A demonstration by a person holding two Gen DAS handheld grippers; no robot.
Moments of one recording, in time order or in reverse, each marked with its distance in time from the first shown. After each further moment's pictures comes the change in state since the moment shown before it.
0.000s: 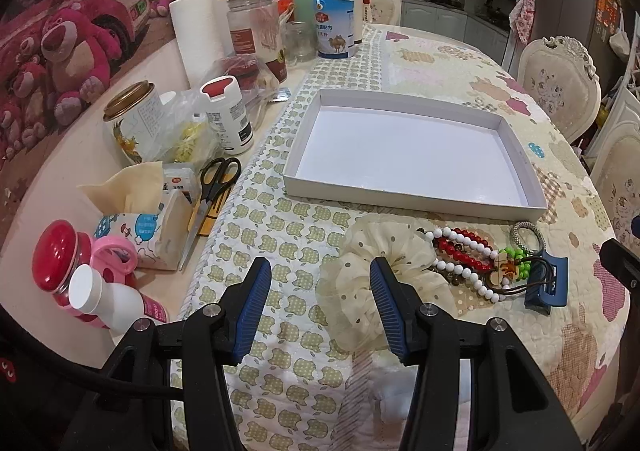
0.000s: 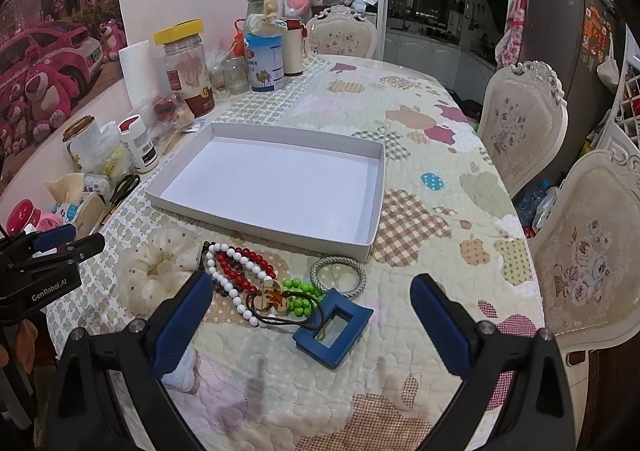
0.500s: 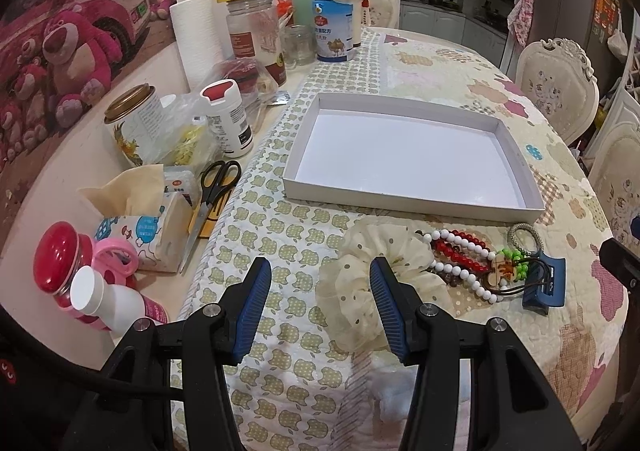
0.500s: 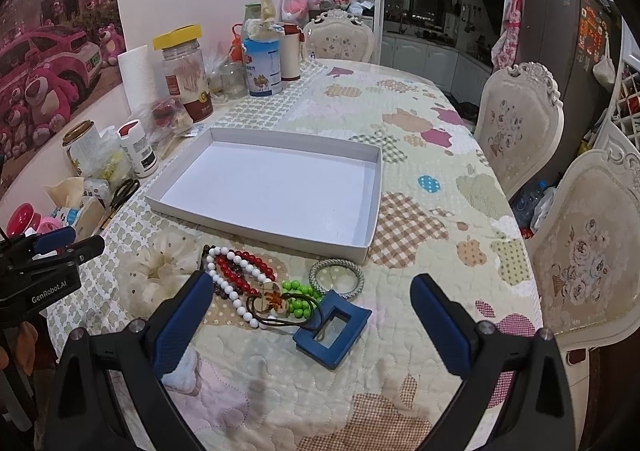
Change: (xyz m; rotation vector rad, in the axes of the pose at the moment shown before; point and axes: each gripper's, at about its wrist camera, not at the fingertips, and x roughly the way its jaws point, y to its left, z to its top) left arm -0.003 -0.001 -0.001 -0.001 -0.009 -0.001; right arm -0.005 0.000 0.000 0.009 -0.013 -0.007
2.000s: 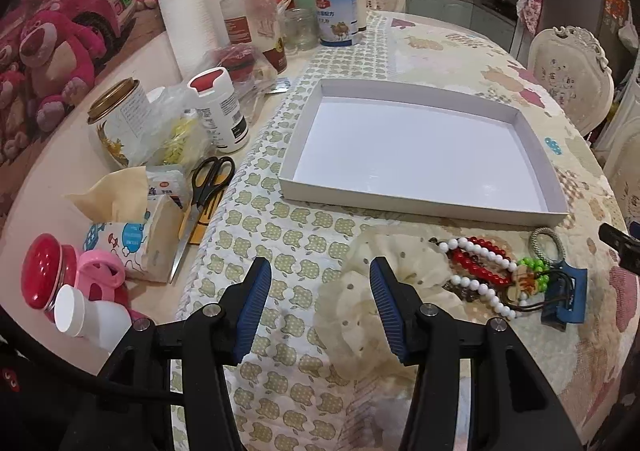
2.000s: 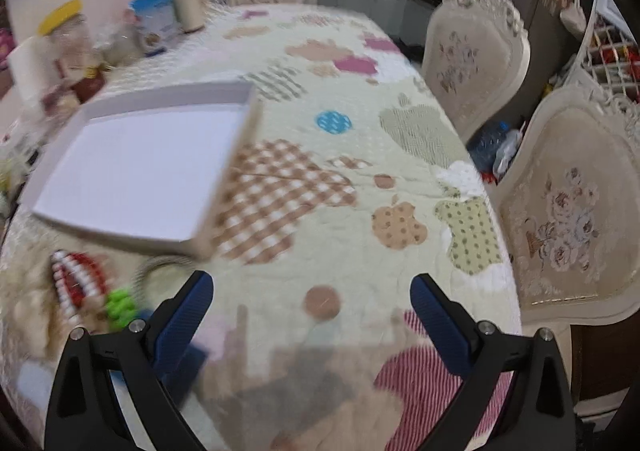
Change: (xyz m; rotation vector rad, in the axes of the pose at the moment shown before) left arm 0.033 -0.006 0.017 0.010 0.050 0.026; right arm 0.093 -0.112 -0.001 0.108 0.158 -0.161
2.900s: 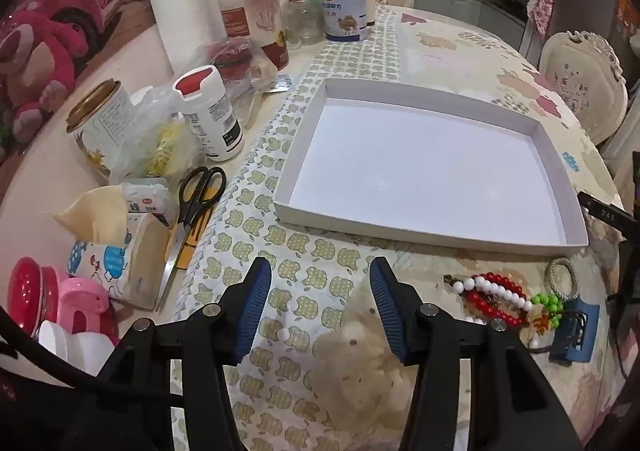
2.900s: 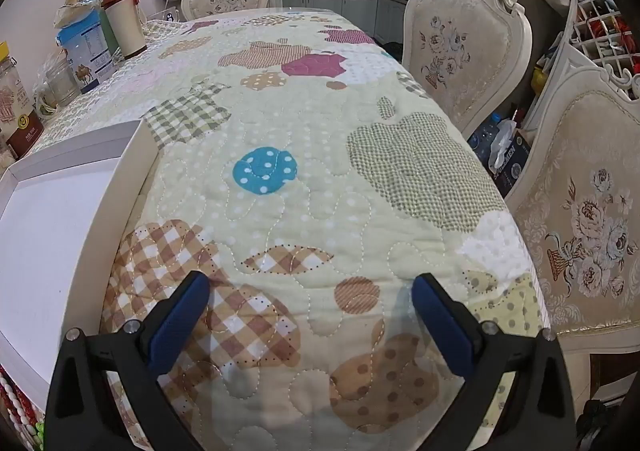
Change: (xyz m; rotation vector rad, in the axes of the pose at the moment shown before) left arm 0.038 0.003 0.027 -0.035 0.021 0.007; right arm 0.138 -0.055 0.064 0.123 -0.026 -0.038
